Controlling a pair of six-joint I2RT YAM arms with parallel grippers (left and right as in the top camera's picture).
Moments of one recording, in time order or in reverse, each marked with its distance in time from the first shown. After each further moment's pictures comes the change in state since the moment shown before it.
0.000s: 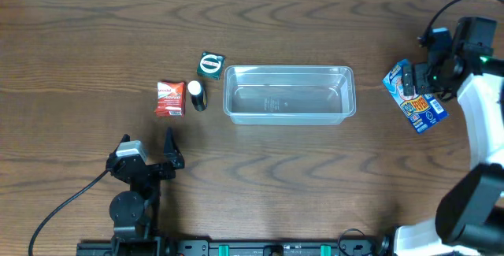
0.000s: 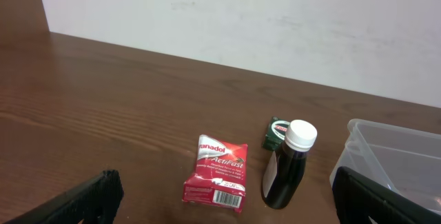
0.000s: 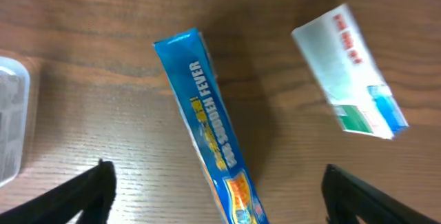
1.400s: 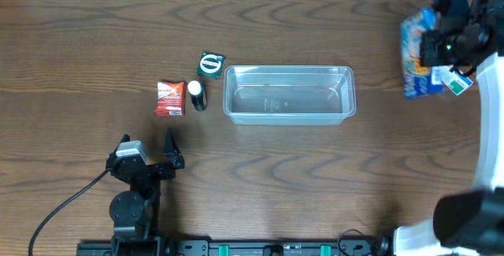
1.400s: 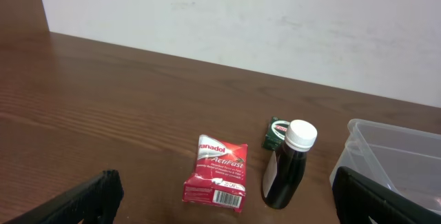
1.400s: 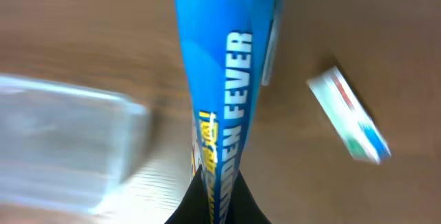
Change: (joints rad) left arm 0.000 0.000 0.000 0.000 0.000 0.000; right arm 0.093 -0.045 0.409 -0.334 -0.150 0.102
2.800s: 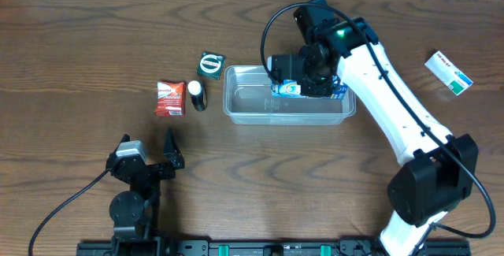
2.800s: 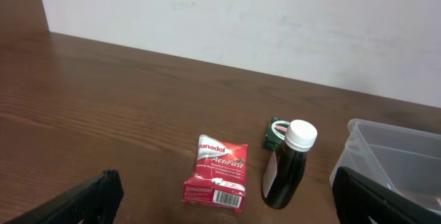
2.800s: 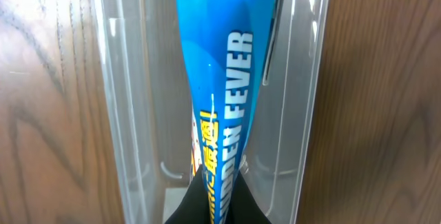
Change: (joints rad) left arm 0.000 0.000 0.000 0.000 0.000 0.000; right arm 0.600 0.252 0.009 -0.072 0.122 -0.847
